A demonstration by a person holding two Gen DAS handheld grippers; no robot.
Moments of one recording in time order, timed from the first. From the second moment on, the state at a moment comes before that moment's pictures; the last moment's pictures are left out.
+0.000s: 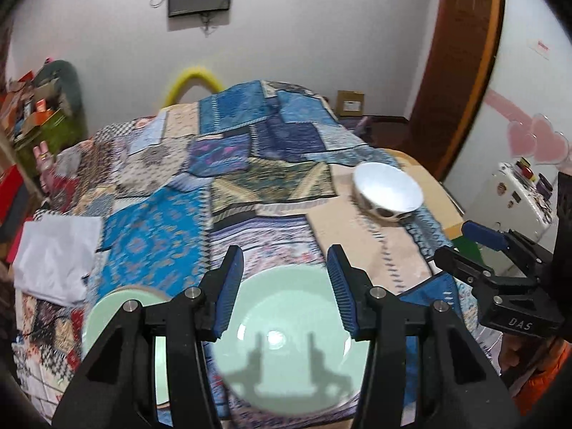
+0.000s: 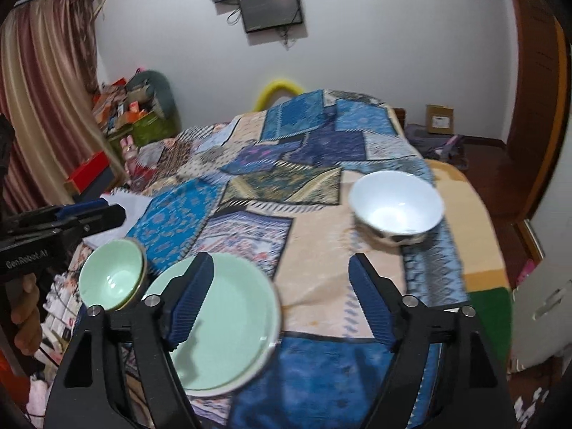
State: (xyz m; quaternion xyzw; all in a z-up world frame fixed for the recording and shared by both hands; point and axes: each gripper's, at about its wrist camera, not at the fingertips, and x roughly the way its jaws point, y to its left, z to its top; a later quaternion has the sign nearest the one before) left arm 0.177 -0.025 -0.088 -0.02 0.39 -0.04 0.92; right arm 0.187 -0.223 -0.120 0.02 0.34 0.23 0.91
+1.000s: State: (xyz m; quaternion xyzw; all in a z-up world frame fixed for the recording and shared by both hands) left arm 0.354 -0.131 -0.172 -0.02 0.46 -0.10 0.88; right arm 0.307 -0.322 -0.162 0.05 0.38 0.12 0.92
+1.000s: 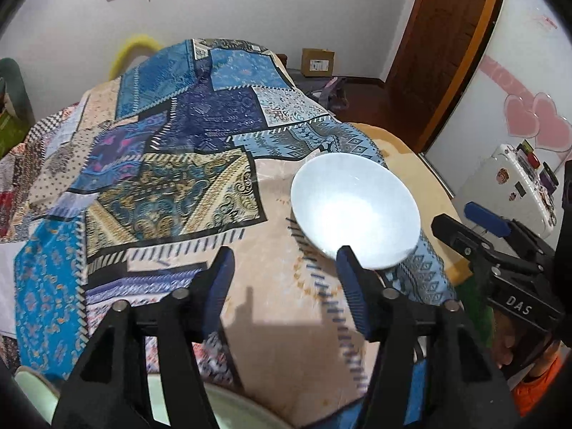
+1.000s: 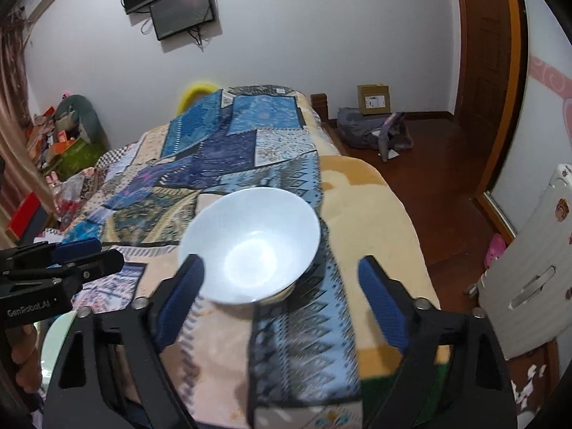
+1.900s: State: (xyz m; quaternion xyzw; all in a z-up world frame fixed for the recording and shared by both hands) left arm 0.427 -0.171 -0.240 0.00 0.52 -0.12 0.85; right arm 0.362 -0.321 -0.212 0.04 0.44 0.15 0.88
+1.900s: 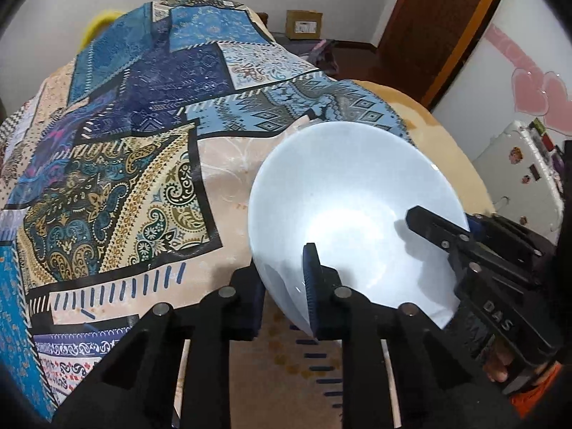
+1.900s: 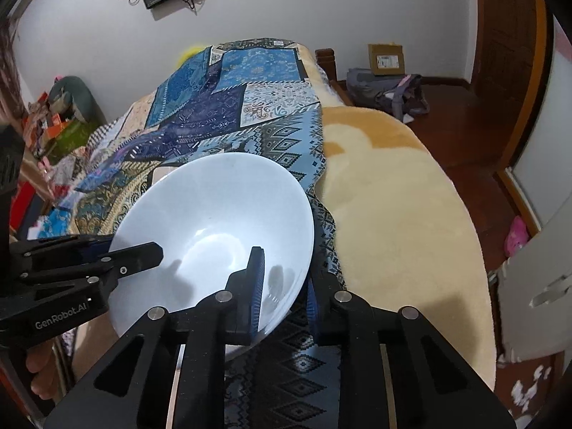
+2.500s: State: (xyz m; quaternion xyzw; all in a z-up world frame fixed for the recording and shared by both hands) left arm 0.378 -0.153 -0.198 -0.02 0.50 -0.12 0.86; right arm 0.330 -0.308 -0.179 0.06 0.42 0.16 0.89
